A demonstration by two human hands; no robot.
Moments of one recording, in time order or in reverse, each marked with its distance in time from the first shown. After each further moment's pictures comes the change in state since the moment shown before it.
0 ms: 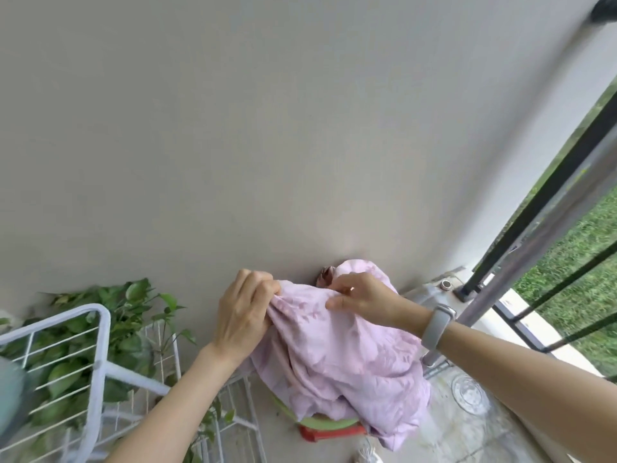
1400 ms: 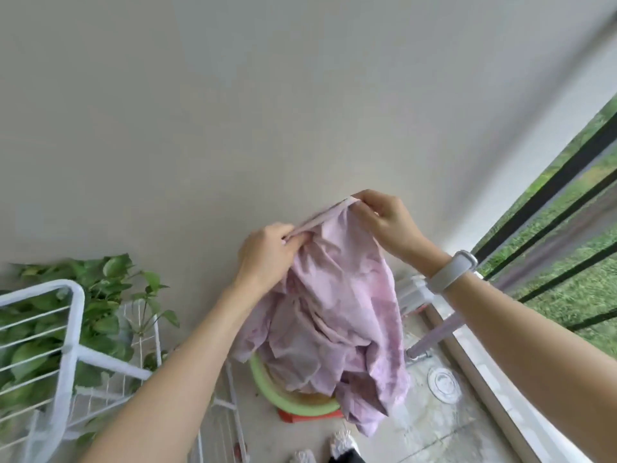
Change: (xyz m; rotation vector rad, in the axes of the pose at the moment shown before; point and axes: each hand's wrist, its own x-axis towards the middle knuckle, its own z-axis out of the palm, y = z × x) left_hand 0.060 -0.001 0.035 -0.287 -0.398 -0.749; right_hand 0.036 -0.034 -0.056 0.035 0.412 -0.062
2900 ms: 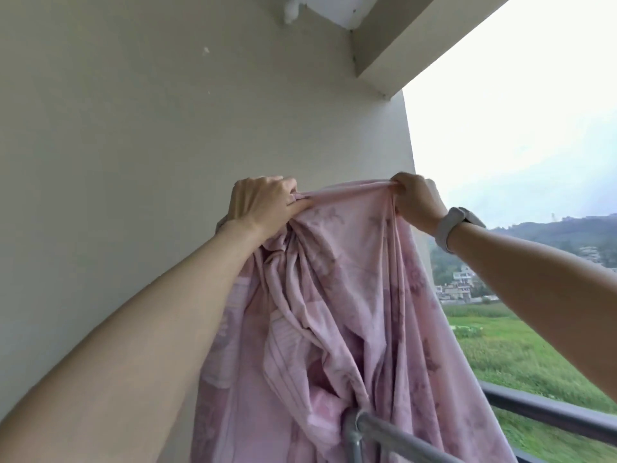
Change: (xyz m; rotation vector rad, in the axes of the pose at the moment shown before) left_hand 0.020 0.538 -0.269 0.611 0.989 0.936; right_hand -0.081 -0.371 -0.475 -0.612 1.034 -0.625
